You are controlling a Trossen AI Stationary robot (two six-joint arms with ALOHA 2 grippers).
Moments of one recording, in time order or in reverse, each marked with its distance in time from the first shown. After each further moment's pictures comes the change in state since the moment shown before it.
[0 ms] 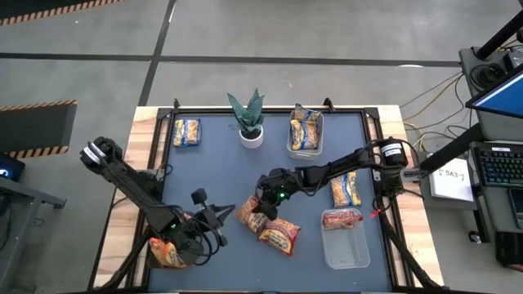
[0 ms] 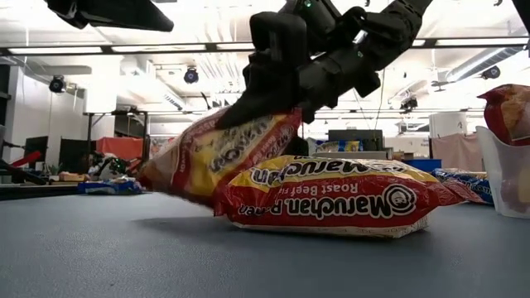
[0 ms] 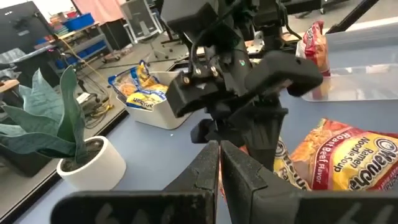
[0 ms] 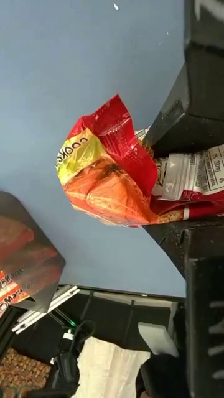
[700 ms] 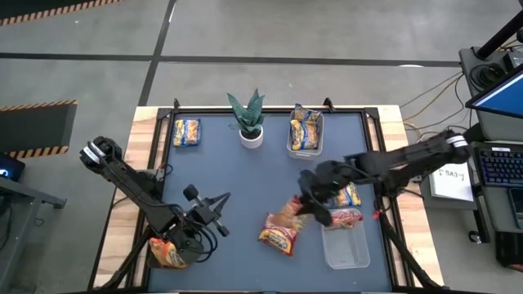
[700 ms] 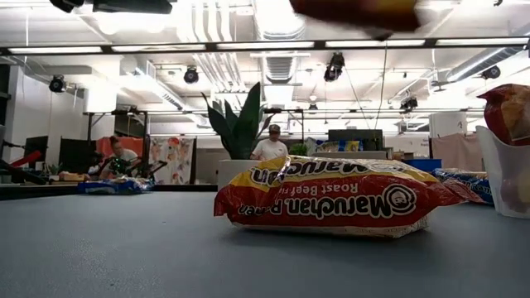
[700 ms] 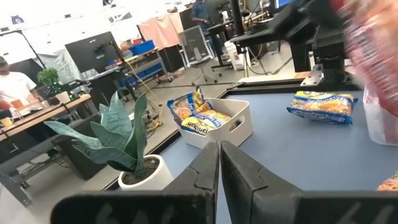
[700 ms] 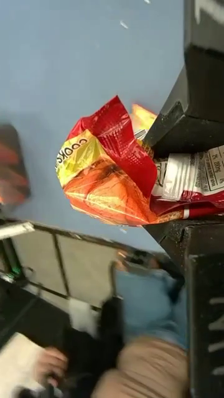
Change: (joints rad) left arm 0.009 -0.005 0.008 0.011 -0.253 0.011; right arm 0.150 -0.627 0.000 -0.699 0.063 -0.277
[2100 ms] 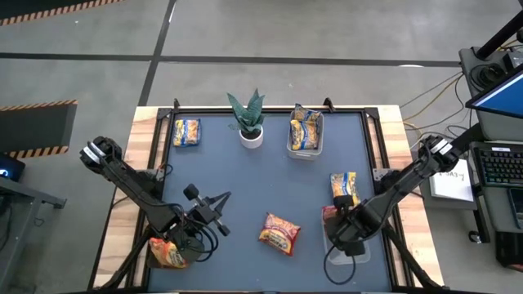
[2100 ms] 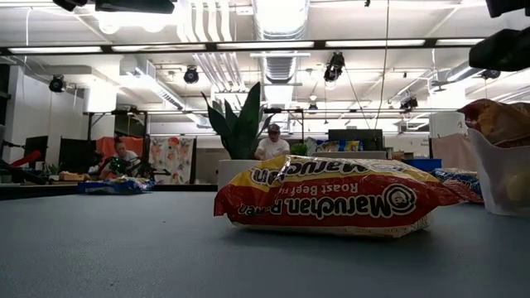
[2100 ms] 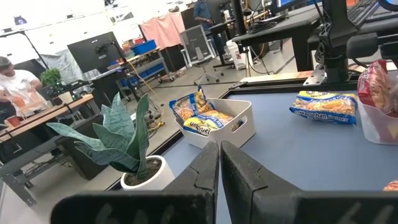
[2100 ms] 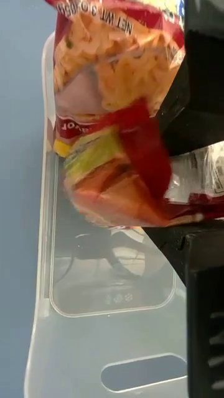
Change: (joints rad) left arm 0.010 0.000 0.007 0.000 0.000 0.014; right arm 0.457 0.196 0.000 -0.677 0.291 0.154
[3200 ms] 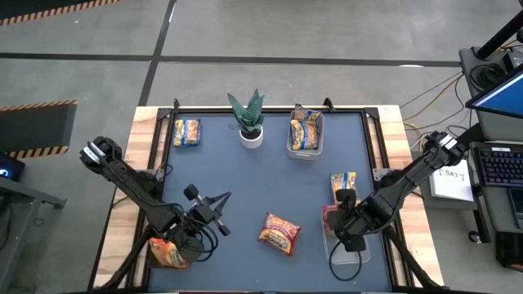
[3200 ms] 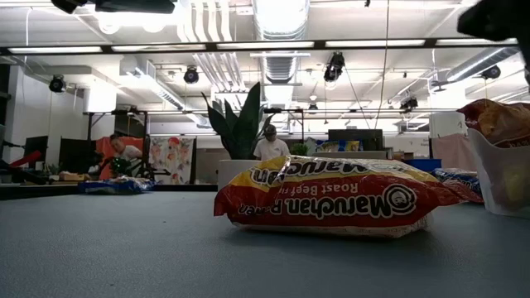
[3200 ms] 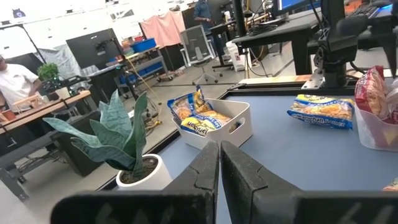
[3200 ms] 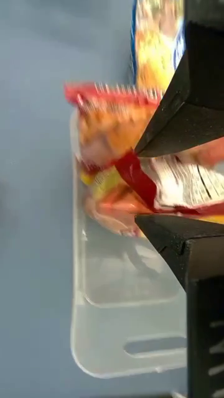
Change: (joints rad) left arm 0.000 0.001 -0.001 0.011 0.000 -0.027; right arm -0.005 -0.086 0.074 -0.066 0.095 0.027
